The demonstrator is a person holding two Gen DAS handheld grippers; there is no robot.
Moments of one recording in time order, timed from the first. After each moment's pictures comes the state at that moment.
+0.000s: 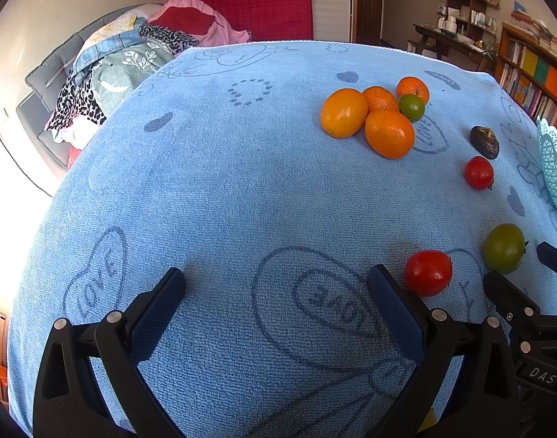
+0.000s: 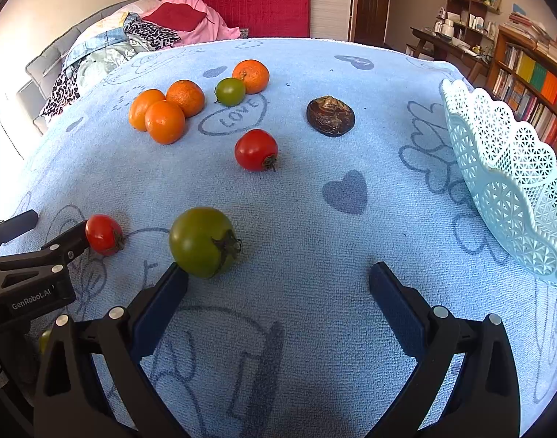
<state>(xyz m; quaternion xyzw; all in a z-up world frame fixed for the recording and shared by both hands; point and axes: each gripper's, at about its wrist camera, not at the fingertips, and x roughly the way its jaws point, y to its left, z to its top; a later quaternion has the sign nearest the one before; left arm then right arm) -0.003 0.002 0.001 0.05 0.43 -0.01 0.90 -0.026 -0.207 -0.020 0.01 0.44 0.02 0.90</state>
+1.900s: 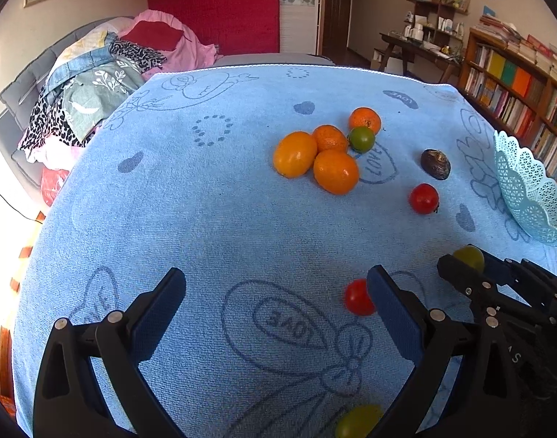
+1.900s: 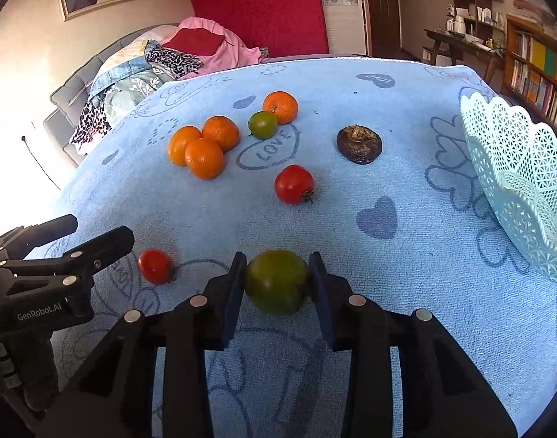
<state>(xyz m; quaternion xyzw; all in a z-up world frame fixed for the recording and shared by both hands) -0.009 -0.020 0.036 0.05 0.41 -0.09 0.90 -0.034 -0.211 0.002 0.07 0.40 0.07 0.91</state>
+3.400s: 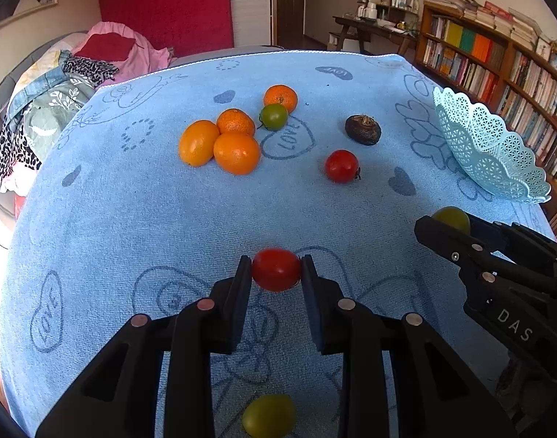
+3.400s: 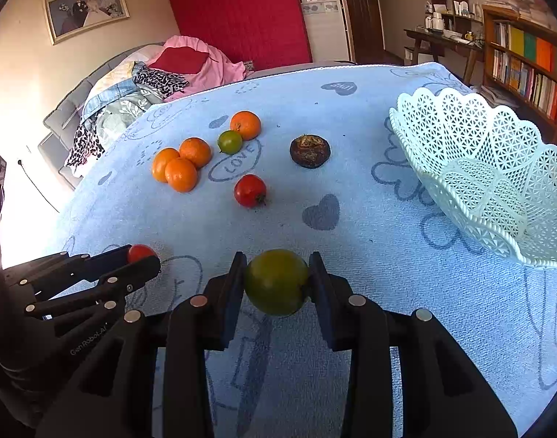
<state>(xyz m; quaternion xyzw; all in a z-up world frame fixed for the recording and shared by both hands) -0.023 -0.072 0.027 0.08 0.43 -0.16 0.89 -0.062 -0.241 0.014 0.10 0.38 0.05 0.92</state>
